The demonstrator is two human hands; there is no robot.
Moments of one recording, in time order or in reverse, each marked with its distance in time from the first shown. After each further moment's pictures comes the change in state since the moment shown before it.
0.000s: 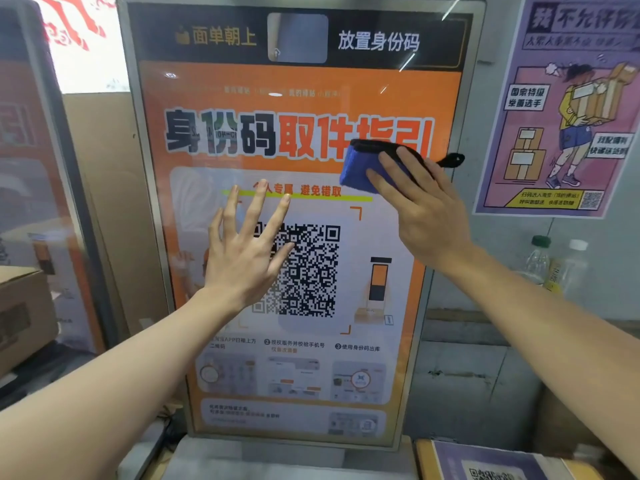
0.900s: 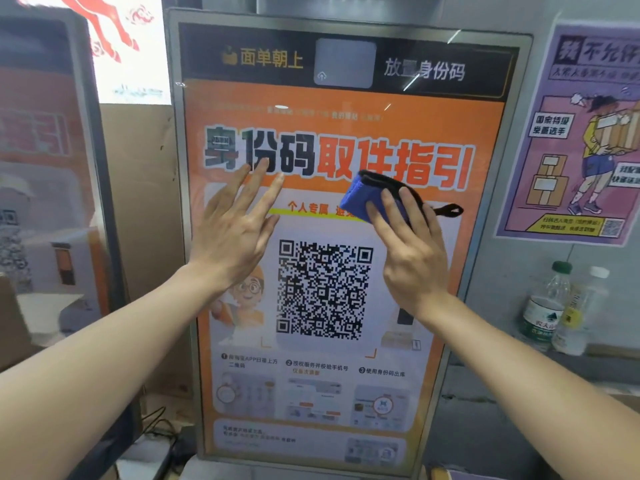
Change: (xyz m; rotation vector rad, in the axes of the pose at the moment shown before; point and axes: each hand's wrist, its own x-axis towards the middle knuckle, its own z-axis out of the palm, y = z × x) left_hand 0.035 -0.067 -0.023 -0.048 0.120 0.060; right_hand 0.012 -0.077 0.018 0.100 0.073 0.199
